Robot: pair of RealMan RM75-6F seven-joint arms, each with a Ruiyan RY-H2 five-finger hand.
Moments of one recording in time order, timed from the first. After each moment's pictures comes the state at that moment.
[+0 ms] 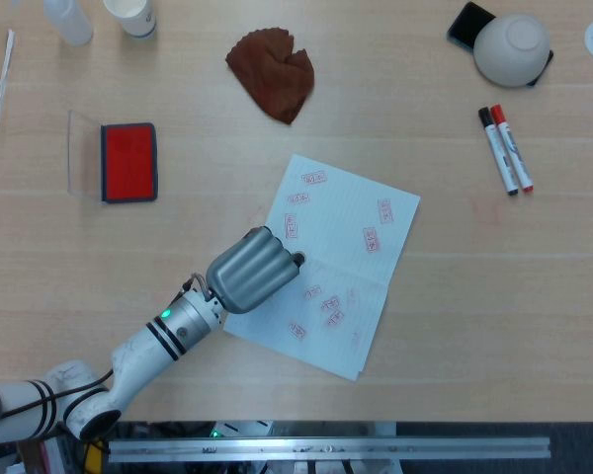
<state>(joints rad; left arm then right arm) -0.65 -1.78 0.08 -1.25 1.67 1.10 0.67 0.07 -1.05 0.07 -1.63 -1.46 1.46 -0.06</state>
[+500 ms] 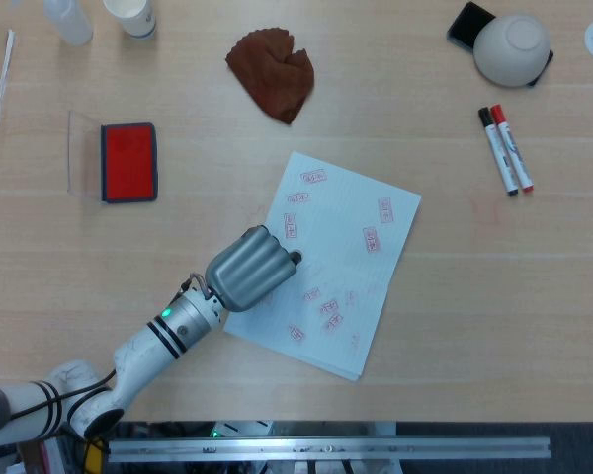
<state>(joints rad) -0.63 -1.81 0.08 -1.18 1.67 1.09 0.64 0.07 -1.05 0.07 -1.64 -1.46 1.46 -0.07</state>
